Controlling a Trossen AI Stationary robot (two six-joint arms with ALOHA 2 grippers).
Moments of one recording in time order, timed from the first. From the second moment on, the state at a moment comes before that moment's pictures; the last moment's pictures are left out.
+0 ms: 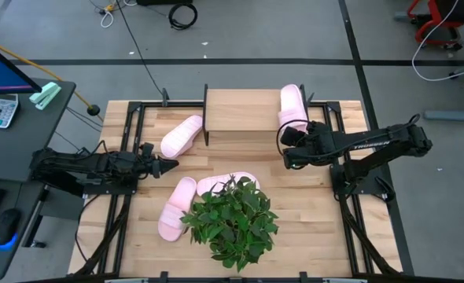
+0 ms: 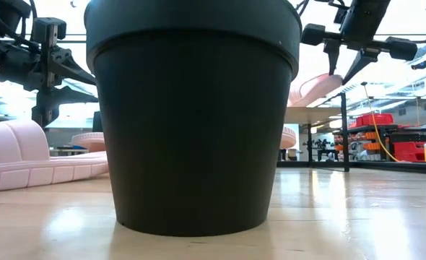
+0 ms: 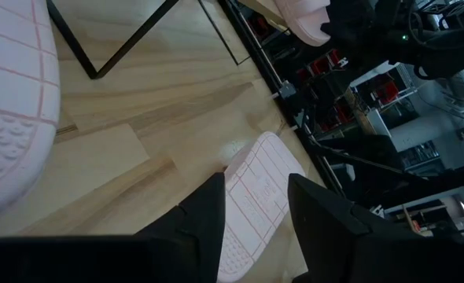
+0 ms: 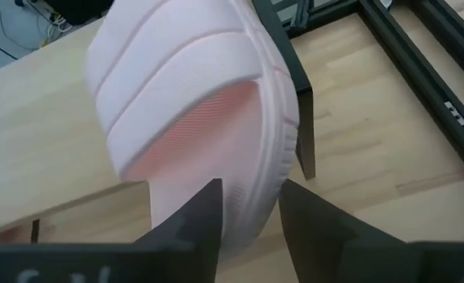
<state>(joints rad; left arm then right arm) -0.10 0.18 0.08 -0.15 -0.33 -1.05 0.07 1.31 1.09 -1.32 0.79 2.00</state>
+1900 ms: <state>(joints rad) -0.10 0.18 0.08 -0.15 -0.33 -1.04 0.07 1.31 1.09 -1.19 0.77 2.01</state>
